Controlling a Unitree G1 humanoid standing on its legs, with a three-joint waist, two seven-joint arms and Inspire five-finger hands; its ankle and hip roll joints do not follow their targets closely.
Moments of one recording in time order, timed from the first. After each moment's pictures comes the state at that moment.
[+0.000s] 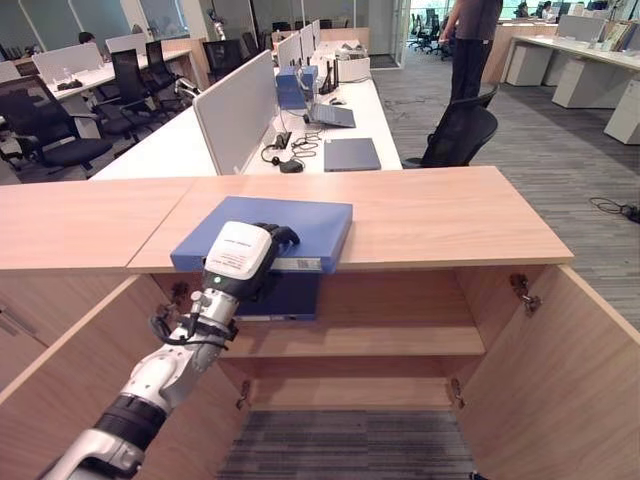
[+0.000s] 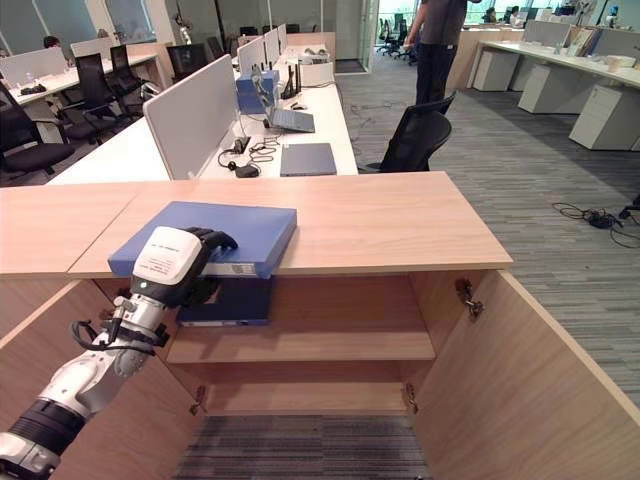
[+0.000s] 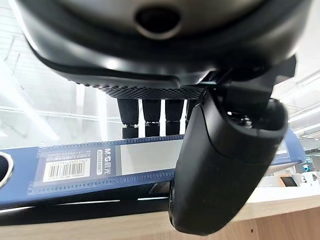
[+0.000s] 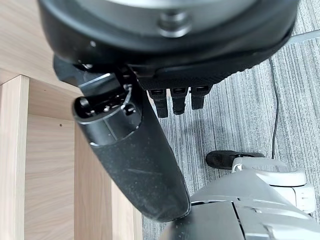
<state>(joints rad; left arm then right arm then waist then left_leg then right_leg) -0.28 0.73 -0.35 0.20 0.79 -0.15 0.47 0.15 -0.29 0.18 1.14 0.30 -0.10 -0.05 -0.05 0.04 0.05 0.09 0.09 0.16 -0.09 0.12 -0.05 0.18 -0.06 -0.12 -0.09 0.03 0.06</state>
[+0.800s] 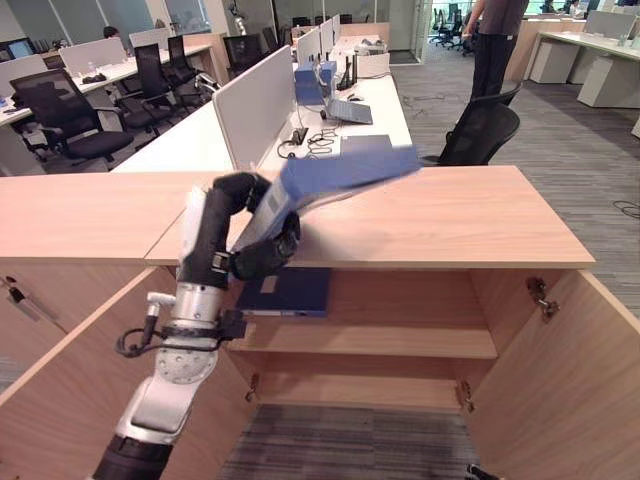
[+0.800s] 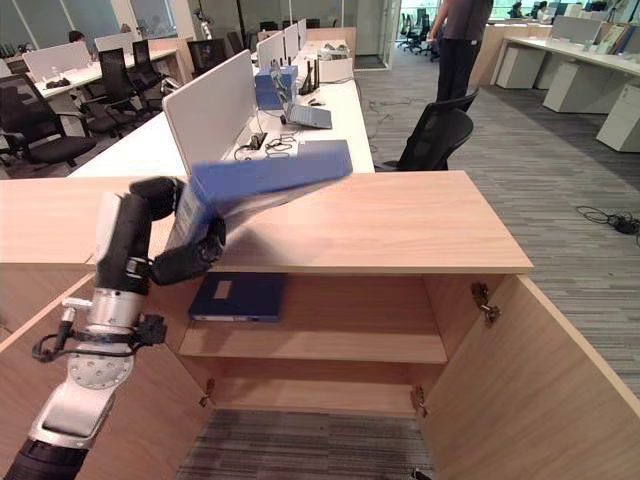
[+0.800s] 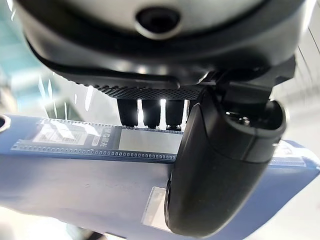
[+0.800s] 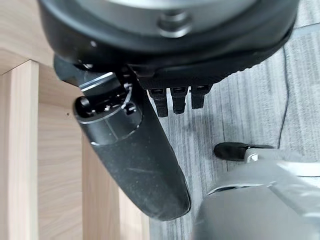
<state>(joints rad) -0.10 0.57 -0.08 -0.32 -0.24 -0.26 0.17 0.11 -0.29 0.17 1.10 0.32 -0.08 -0.02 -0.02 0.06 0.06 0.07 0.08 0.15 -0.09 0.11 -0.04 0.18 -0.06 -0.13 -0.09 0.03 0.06</state>
